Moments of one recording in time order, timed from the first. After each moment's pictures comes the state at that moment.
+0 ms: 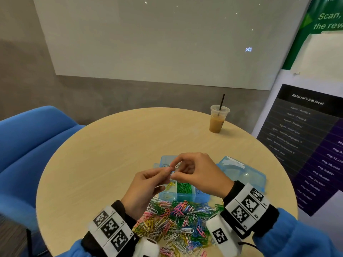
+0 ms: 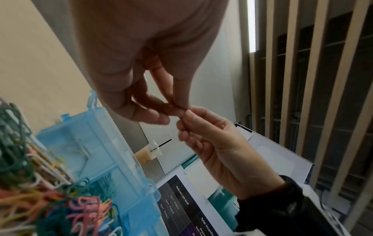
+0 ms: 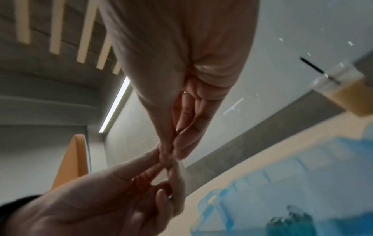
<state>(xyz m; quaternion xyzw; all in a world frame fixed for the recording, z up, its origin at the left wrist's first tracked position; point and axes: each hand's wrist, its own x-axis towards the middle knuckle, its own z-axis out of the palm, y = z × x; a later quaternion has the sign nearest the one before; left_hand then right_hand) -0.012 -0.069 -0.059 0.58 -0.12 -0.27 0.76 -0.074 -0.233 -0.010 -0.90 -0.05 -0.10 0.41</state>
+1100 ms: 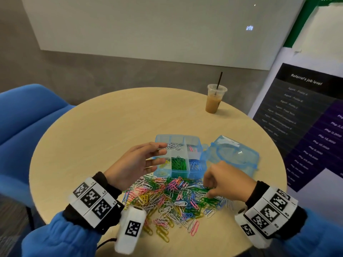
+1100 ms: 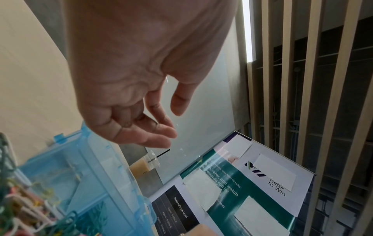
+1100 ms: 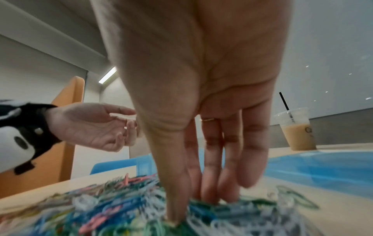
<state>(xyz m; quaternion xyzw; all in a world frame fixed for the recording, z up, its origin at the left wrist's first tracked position) -0.004 -0.056 -0.044 0.60 -0.14 -0.35 0.70 -0.130 -0.281 -0.049 -0.99 0.05 0.12 0.10</state>
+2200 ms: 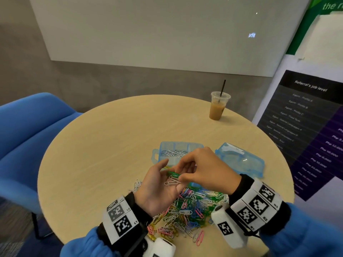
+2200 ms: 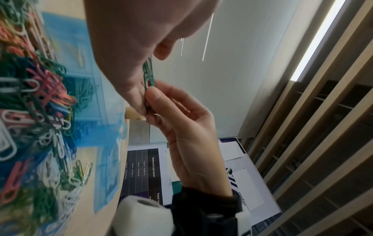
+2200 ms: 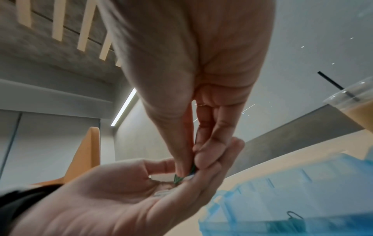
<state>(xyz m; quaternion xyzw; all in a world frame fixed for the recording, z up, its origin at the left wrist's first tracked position) -0.050 -0.087 -0.046 0.24 0.06 -0.48 0.84 -0.096 -0.228 -0.010 -0.95 -0.04 -0.03 0.31</state>
